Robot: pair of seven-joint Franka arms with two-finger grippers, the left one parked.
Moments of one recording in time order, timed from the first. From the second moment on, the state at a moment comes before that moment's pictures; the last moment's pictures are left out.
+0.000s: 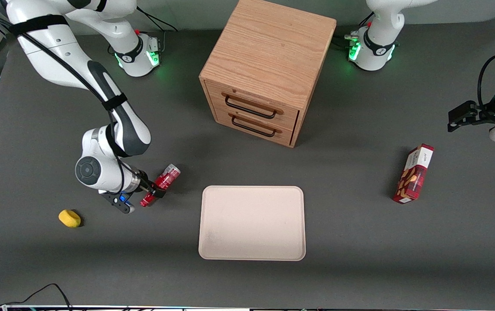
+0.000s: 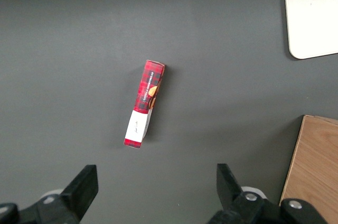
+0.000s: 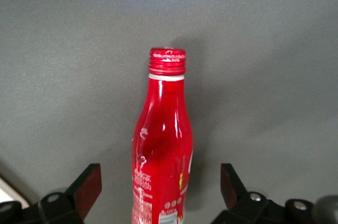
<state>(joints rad) 0.10 0.55 0.12 -1.86 0.06 2.30 0.78</state>
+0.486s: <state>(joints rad) 0.10 0.57 0.13 -1.90 0.06 2.34 0.82</state>
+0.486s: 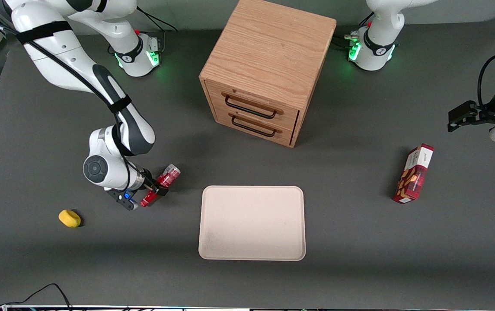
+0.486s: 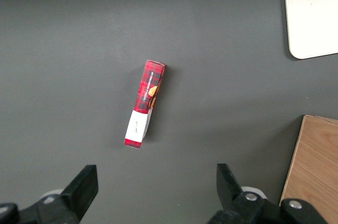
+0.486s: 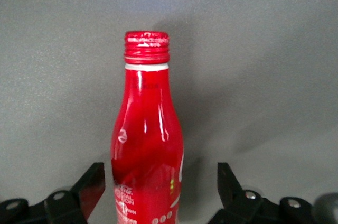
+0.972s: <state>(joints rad) 0.10 0.58 0.13 -1.90 0.06 2.36 0.82</state>
